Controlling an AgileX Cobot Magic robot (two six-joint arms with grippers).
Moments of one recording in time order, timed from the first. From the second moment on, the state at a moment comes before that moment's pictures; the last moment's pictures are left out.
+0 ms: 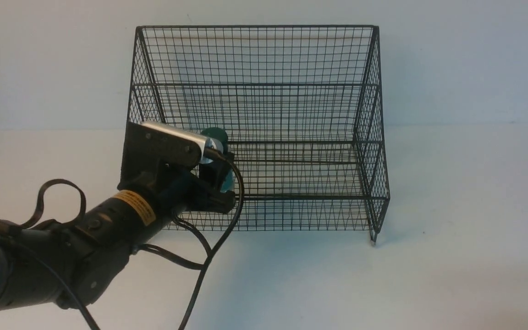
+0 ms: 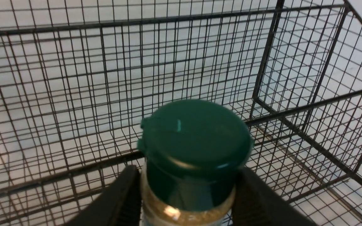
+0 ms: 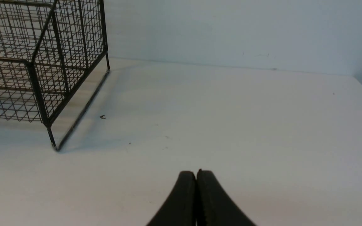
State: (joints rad) right arm -0.01 -0.02 0.02 0.05 0.39 -0.10; left arm -0.41 1.64 -0.62 0.13 -0.76 -0.20
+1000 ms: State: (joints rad) right arm -0.01 -0.02 0.02 0.05 0.39 -0.10; left arm -0.41 1.72 -0.62 0.06 -0.73 -0.16
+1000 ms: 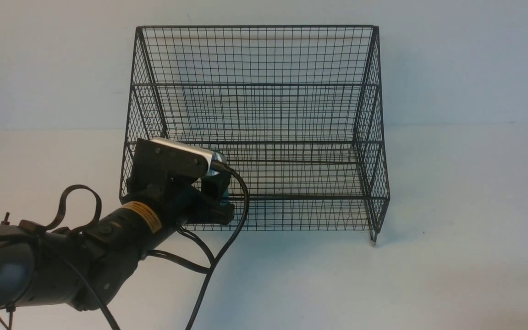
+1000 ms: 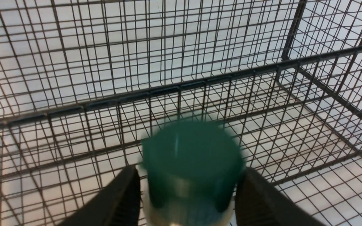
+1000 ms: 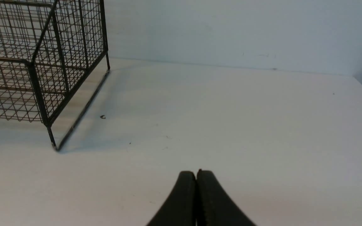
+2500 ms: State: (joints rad) right arm -0.01 -0.02 0.02 0.05 0.39 -0.10; left arm -0.41 0.37 -0.62 0.06 0.27 -0.16
